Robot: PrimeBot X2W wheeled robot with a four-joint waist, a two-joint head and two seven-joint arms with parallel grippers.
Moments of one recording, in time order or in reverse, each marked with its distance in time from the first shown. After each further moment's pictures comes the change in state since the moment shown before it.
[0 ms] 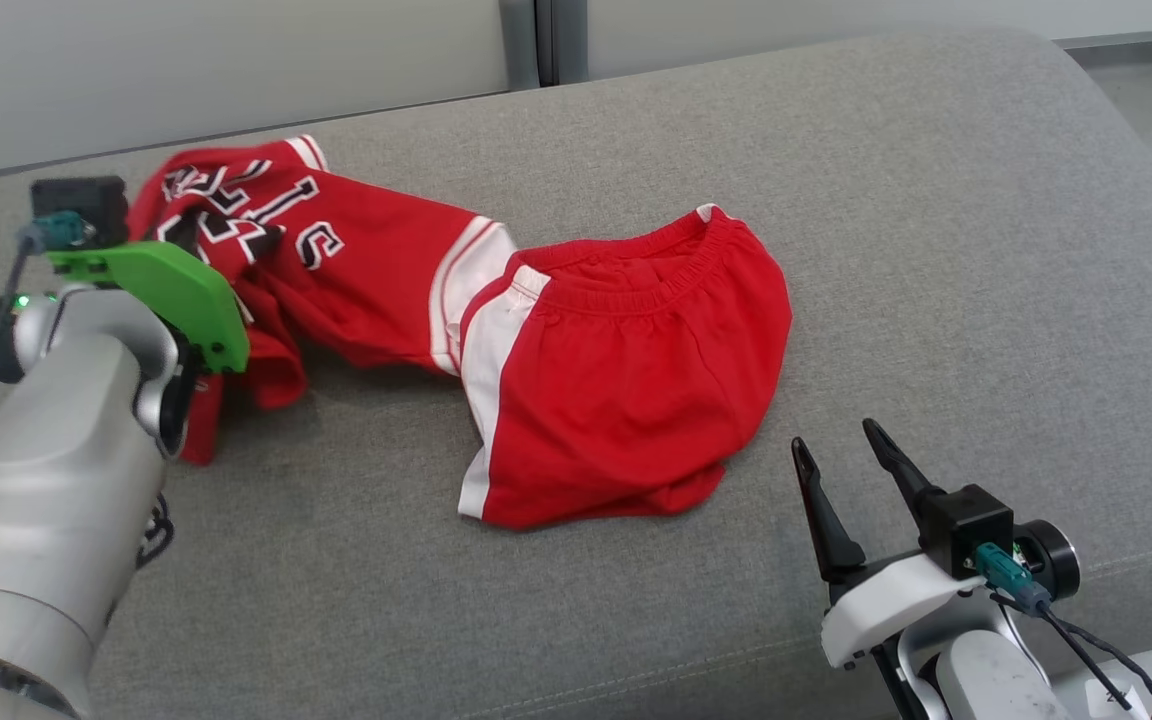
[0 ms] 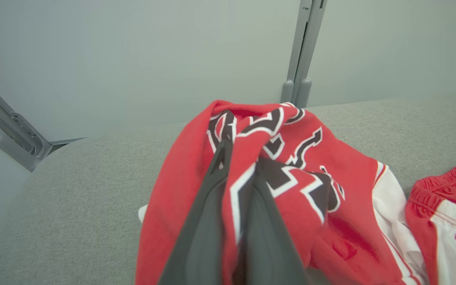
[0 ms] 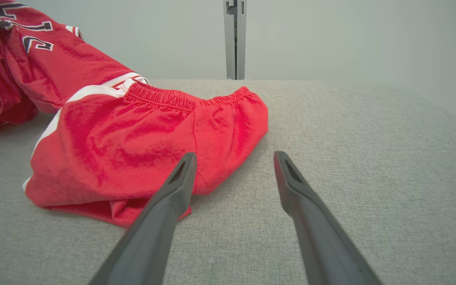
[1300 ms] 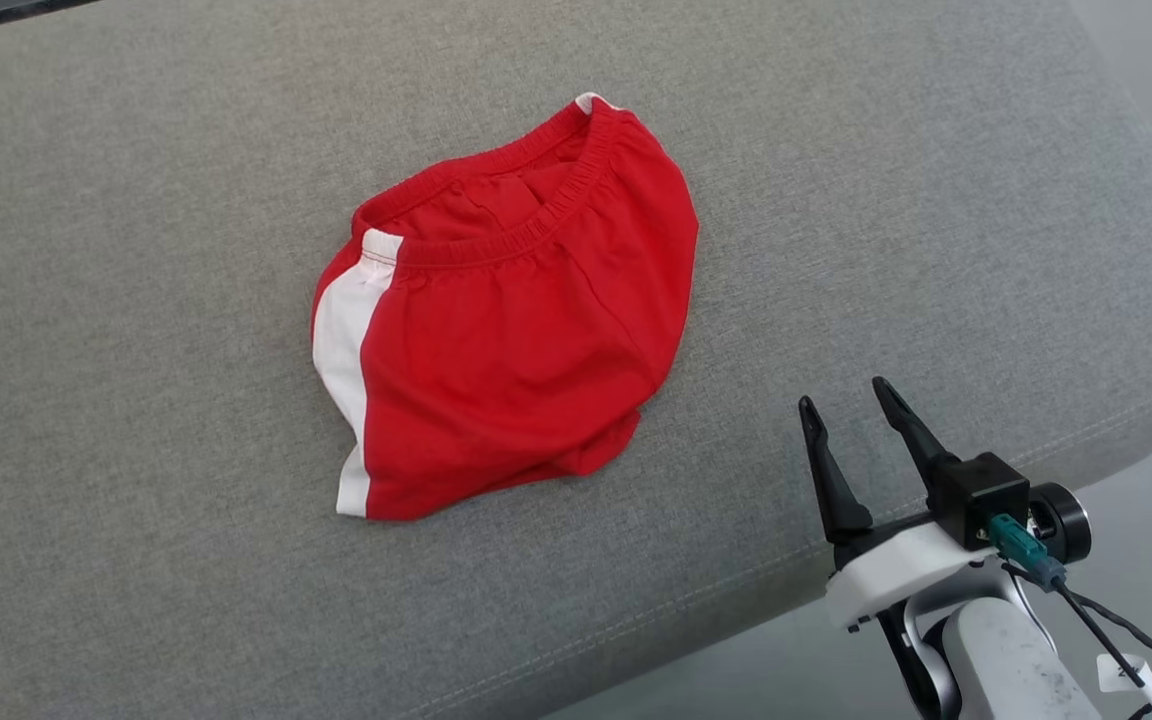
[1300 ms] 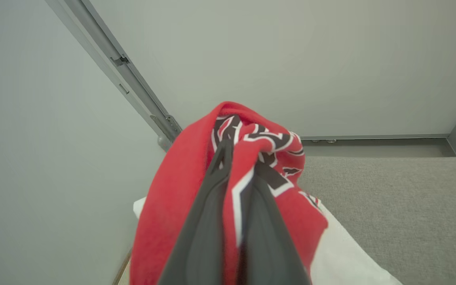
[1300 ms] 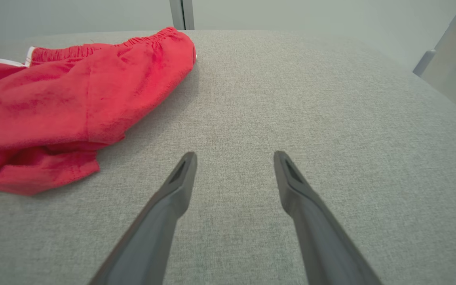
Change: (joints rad) left arm -0.248 0.634 0.037 -0.139 0.026 0.125 0.235; right arm -0.031 0.000 -0.015 -0.036 -0.008 0.000 -0.006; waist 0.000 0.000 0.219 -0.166
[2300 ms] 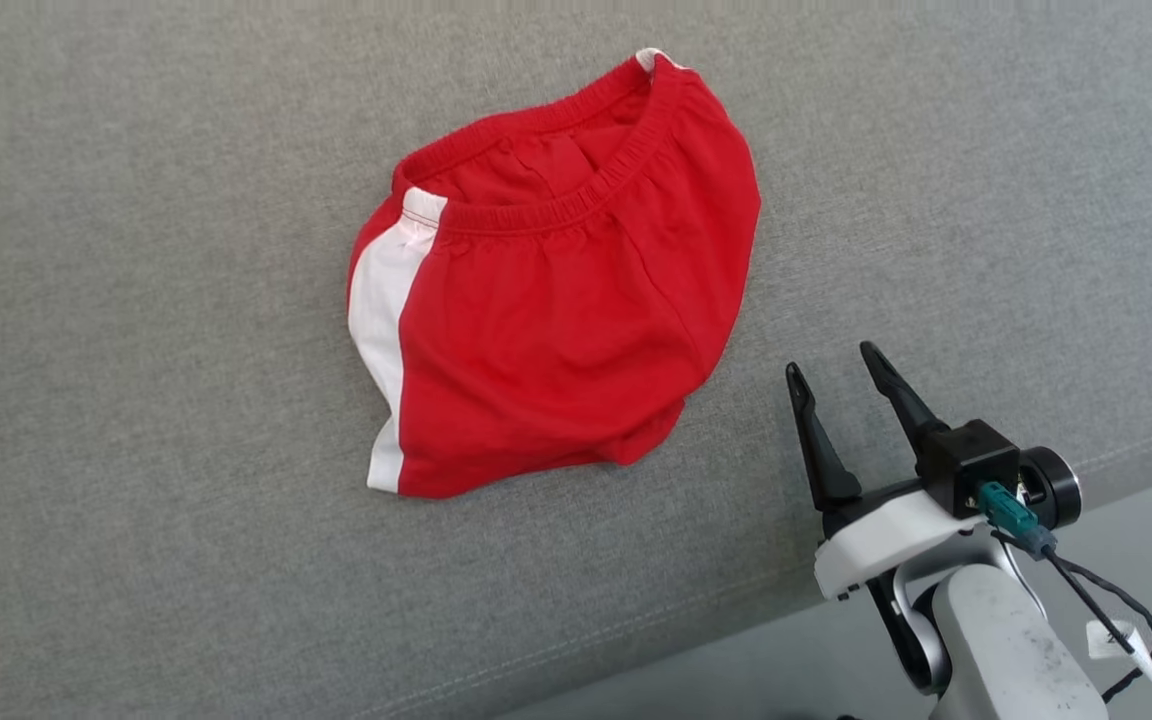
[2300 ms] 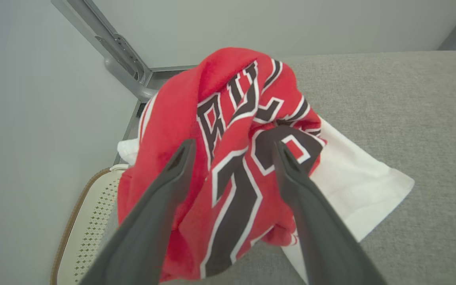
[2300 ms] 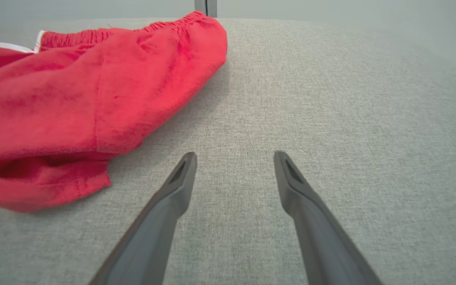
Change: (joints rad) left arm 0.161 -0.095 0.027 0.035 -0.127 -0.071 0.012; right arm -0.070 0.001 0.022 0.014 -0.001 0.000 -0.001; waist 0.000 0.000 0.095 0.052
